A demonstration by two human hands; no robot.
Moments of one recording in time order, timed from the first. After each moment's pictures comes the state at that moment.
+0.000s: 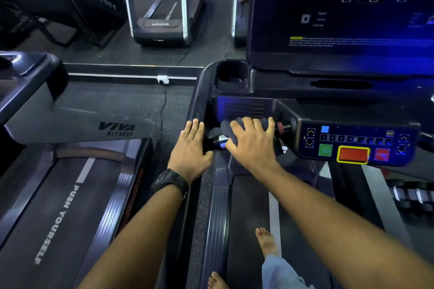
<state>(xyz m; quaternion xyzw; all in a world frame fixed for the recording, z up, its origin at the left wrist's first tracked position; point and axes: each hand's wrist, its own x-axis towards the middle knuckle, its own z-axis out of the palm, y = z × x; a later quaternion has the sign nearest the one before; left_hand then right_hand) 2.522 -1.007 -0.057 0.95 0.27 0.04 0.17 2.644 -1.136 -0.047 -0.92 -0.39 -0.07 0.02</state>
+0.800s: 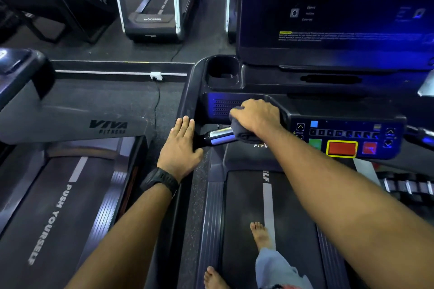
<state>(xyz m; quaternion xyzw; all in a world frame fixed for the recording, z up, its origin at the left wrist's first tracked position) 2.521 -1.007 -0.057 0.95 0.27 0.04 0.17 2.712 -1.126 -0.007 -0.94 -0.31 0.09 0.11</state>
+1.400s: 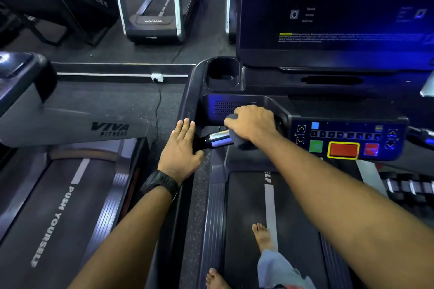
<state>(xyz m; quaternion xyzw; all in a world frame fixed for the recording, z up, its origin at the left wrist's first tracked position) 2.519 -1.008 -0.055 0.94 0.27 0.05 0.18 2.699 -1.125 -0.014 -0.93 -0.35 0.06 0.08</state>
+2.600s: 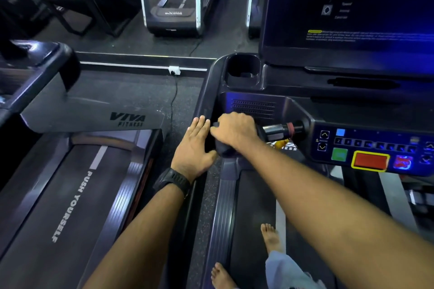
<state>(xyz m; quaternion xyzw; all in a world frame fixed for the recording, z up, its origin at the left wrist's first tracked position) 2.516 -1.011 -0.044 0.92 0.28 0.08 0.26 2.654 -1.059 -0.038 -0.90 -0.43 0.08 0.05</state>
